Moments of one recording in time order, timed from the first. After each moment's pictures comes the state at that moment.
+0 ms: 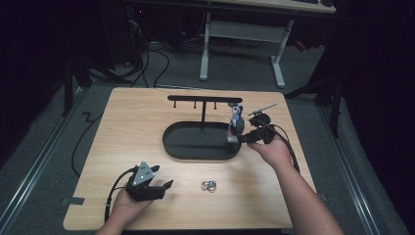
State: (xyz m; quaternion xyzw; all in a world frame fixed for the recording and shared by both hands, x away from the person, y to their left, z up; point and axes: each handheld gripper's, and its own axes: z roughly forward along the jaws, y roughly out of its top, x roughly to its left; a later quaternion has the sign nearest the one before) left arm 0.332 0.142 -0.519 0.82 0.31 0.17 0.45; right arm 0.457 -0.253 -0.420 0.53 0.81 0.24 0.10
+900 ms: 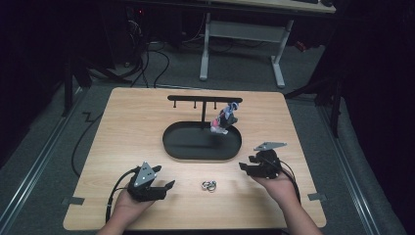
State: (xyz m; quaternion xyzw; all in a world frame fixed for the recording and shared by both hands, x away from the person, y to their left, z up) left arm 0.330 0.137 -0.518 0.82 0.30 0.17 0.46; right arm 0.360 -0.266 -0.474 0.47 0.81 0.33 0.13
